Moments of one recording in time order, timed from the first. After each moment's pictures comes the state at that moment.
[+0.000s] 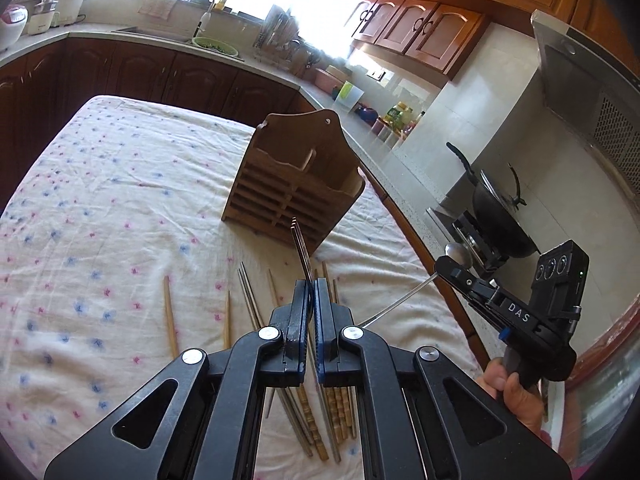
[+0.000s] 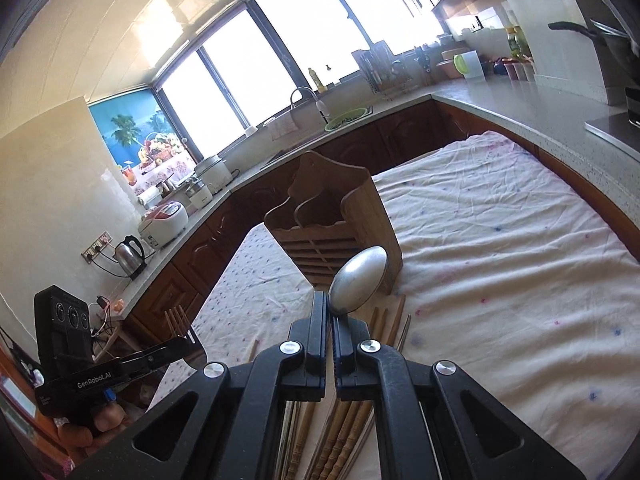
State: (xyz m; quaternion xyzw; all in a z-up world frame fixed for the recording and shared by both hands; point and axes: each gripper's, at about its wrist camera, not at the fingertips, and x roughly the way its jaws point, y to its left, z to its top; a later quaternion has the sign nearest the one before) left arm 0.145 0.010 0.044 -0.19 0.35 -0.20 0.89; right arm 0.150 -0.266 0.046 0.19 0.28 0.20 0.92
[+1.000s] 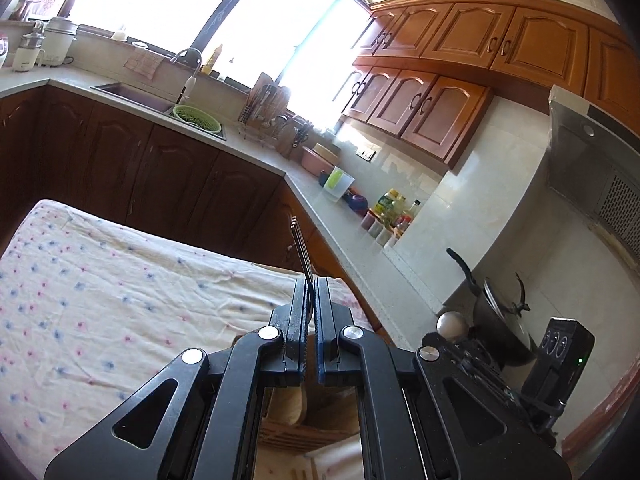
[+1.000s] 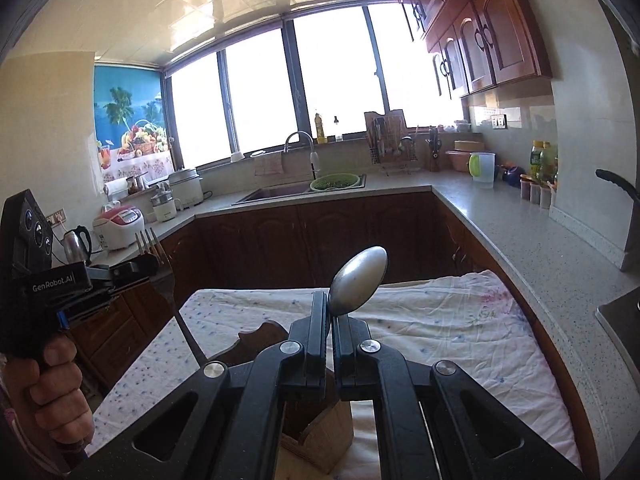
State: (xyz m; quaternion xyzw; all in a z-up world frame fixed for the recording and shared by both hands) left arm 0.327 0.013 0.114 -0.24 0.22 -0.21 0.92; right arm 0.285 -0.233 0.121 0.05 0.20 0.15 0.97
